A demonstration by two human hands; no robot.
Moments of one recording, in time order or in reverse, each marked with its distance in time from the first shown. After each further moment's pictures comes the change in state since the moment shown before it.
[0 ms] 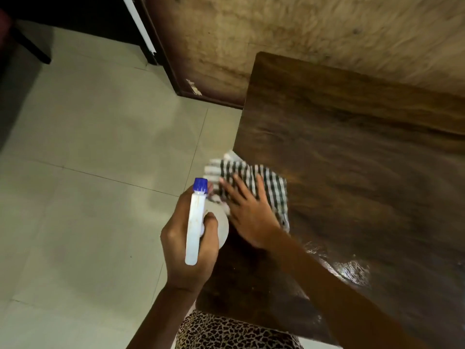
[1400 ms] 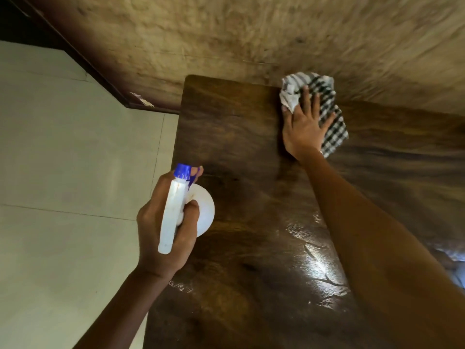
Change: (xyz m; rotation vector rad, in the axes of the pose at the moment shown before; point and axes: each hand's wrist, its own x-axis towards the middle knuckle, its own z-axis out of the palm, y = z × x) left_hand 0.104 0.029 0.120 -0.020 -0.179 0.155; right_hand 0.072 0.296 -0.054 0.335 0.171 0.899
